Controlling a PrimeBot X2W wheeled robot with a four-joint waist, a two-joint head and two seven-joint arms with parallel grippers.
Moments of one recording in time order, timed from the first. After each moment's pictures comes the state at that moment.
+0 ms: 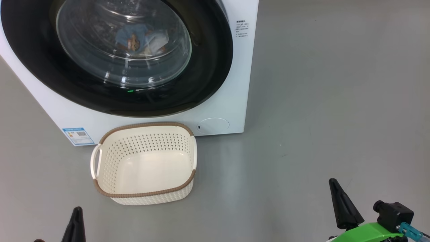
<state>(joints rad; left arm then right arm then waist) 0.13 0.08 0.06 0.10 -0.46 -0.13 -0.21 0.00 -0.05 -0.01 0.21 0.40 0.14 -0.22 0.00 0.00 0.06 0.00</state>
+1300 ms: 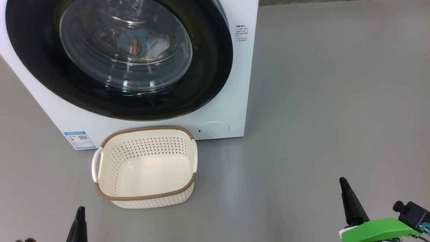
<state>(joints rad) 0.08 0.08 0.05 0.16 -0.88 -0.13 -0.11 -0.01 -0.06 -0.03 0.23 0.84 0.14 -0.12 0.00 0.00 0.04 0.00</state>
